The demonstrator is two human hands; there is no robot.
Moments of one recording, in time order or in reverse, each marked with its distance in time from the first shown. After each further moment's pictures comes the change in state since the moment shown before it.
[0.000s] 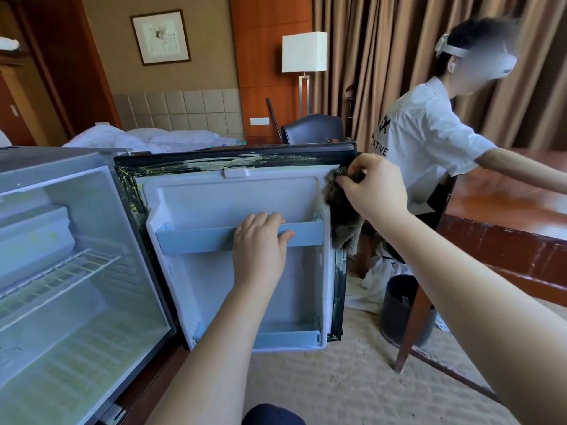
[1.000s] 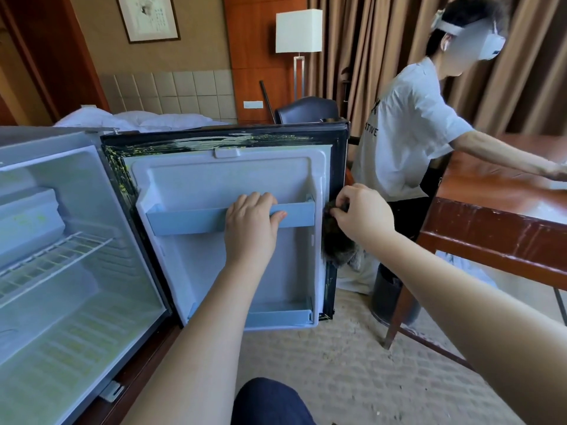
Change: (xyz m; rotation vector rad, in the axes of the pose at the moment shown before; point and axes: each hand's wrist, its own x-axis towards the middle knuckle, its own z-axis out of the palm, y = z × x) left_hand 0.000 0.000 -0.001 0.006 -0.022 -0.002; right_hand -0.049 0.038 0.019 -0.224 -0.257 -0.041
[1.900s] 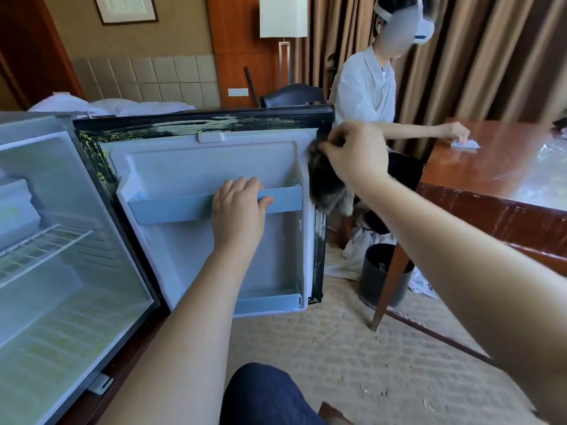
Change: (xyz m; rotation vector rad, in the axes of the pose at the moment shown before) left_hand 0.002 0.001 0.000 0.018 -0.034 -0.010; right_hand 0.040 -0.024 -0.041 0.167 0.231 0.059
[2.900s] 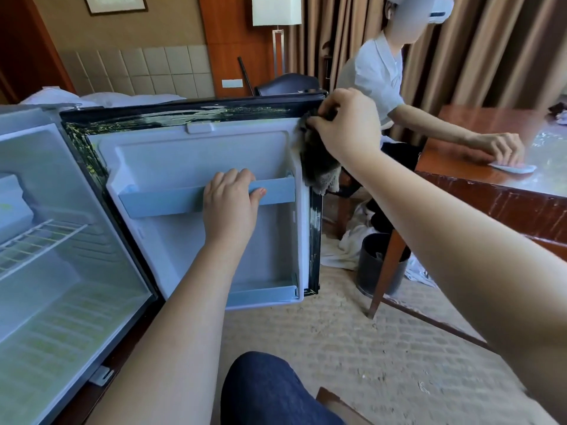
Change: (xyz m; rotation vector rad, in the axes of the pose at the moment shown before) left_hand -0.005 0.000 -0.004 0.001 0.007 0.022; right_hand 0.008 -0.011 -0.008 0.023 0.057 -0.054
